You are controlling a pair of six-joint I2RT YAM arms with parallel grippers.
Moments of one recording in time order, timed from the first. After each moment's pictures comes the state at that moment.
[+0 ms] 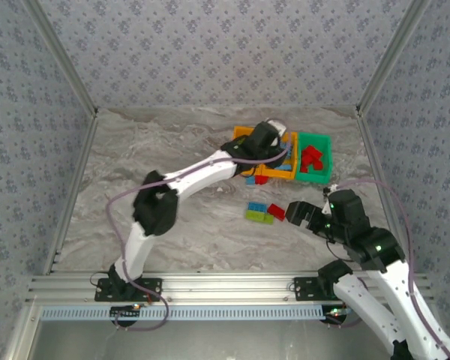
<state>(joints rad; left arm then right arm) -0.91 2.10 1.84 -0.36 -0.17 -0.18 0.45 0.57 0.81 -1.04 -0.10 0.75</state>
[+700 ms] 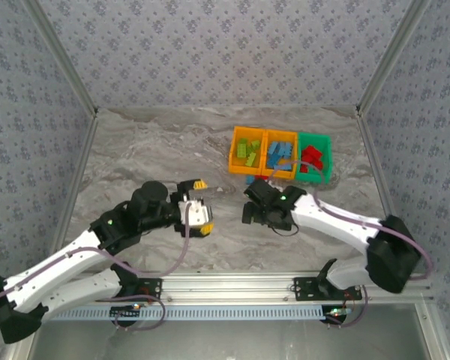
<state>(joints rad) -0.92 0.81 0.76 -0.49 0.19 0.76 0.85 1.45 0.97 -0.82 0.15 0.96</state>
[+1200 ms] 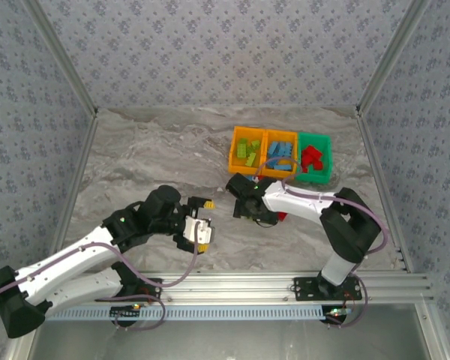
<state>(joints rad) -0.92 0.88 0.73 -0.54 0.30 0.92 0.84 1.69 1.06 -0.78 0.20 1.02</state>
